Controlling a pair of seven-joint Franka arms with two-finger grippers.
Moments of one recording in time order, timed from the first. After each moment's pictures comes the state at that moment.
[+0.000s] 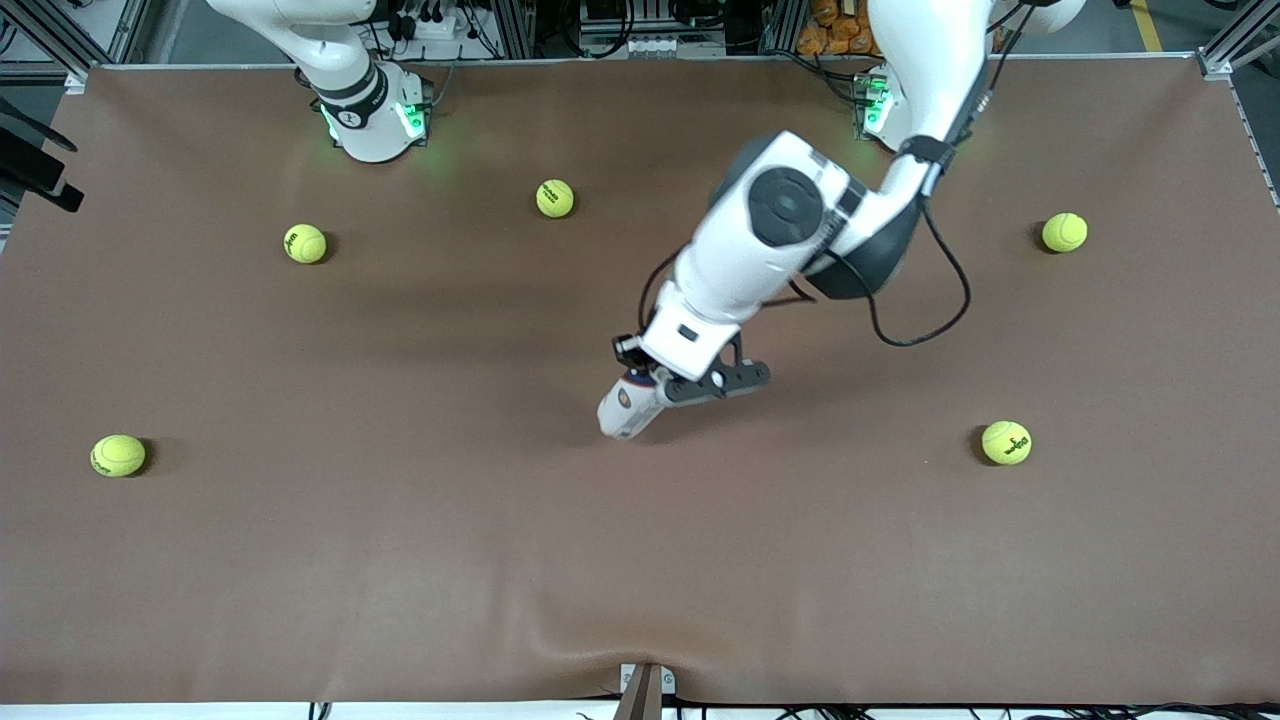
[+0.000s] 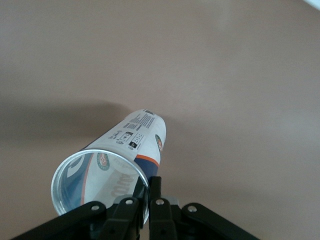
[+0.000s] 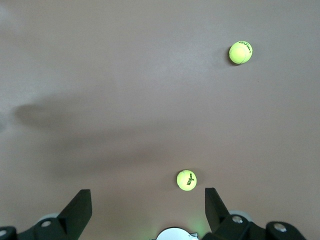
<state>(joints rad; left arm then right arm) -0.66 0.57 -0.05 -1.30 -0.21 2.08 -0.94 -0.06 -0.06 -0.04 -1.44 0.02 1.35 0.08</state>
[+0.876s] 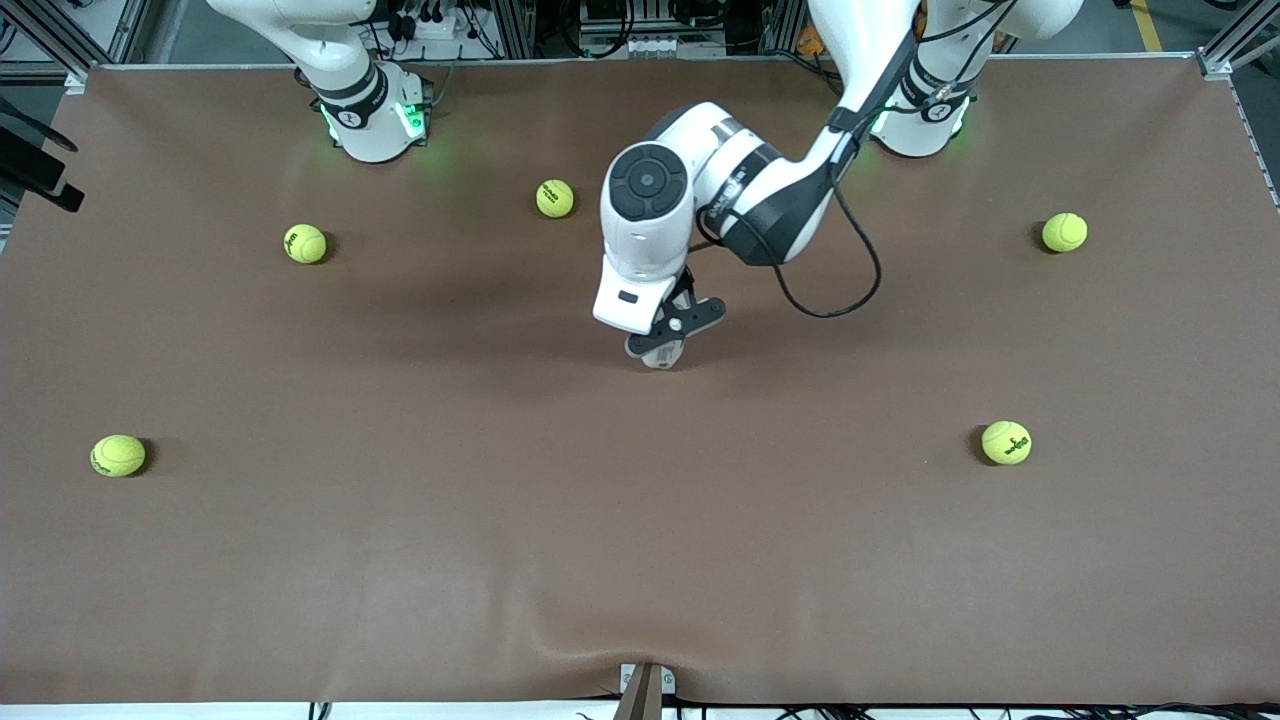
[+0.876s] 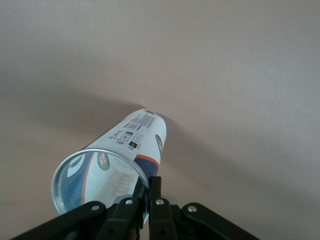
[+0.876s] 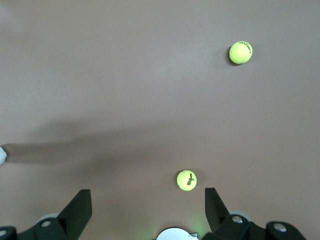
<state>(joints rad) -0.83 0.62 0.02 -1.28 -0.11 1.86 -1.22 -0.06 -0.06 -0.04 -1.44 0.02 1.35 0.08</state>
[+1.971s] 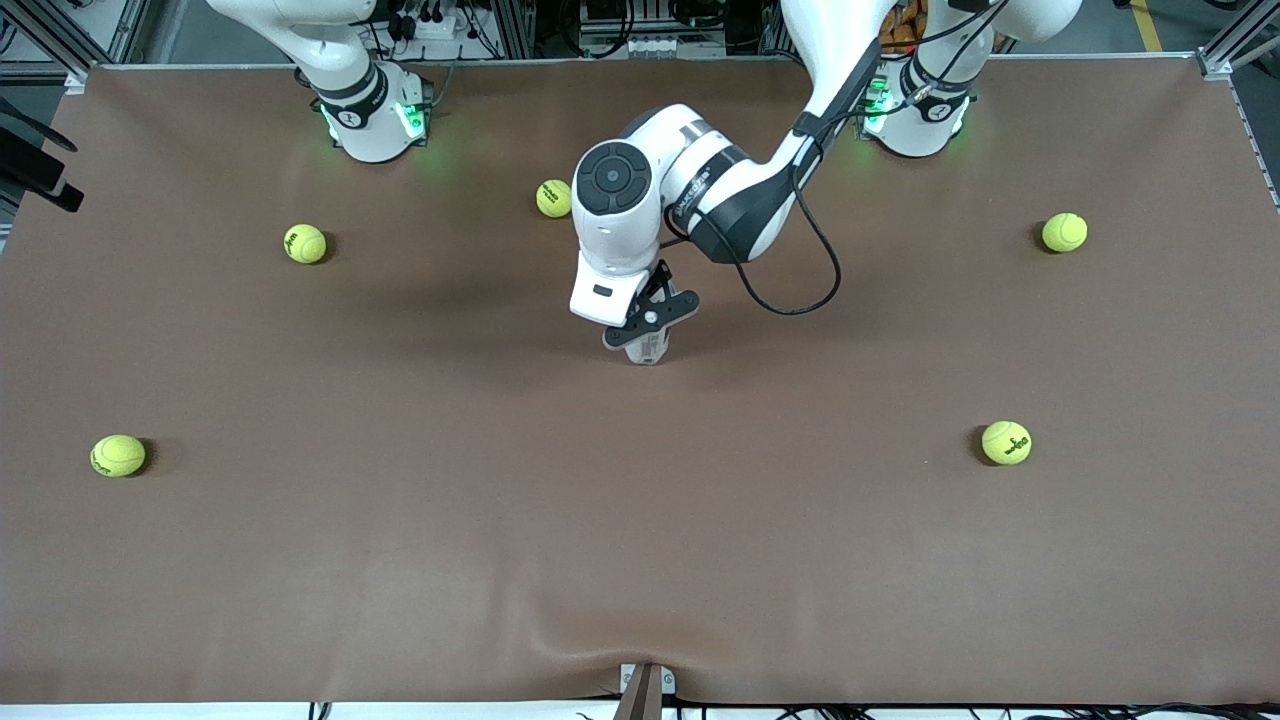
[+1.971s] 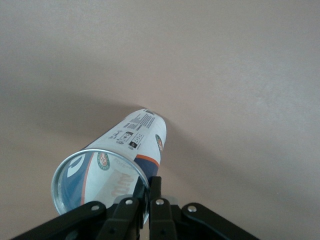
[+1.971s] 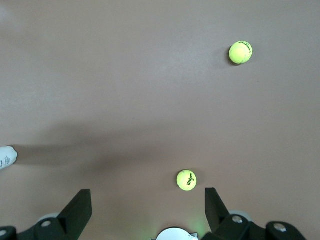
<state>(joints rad) -0.87 0.66 0.04 -1.26 -0.11 1.89 -1.26 -0.06 -0.06 -0.05 -1.44 0.02 1.35 0.08</state>
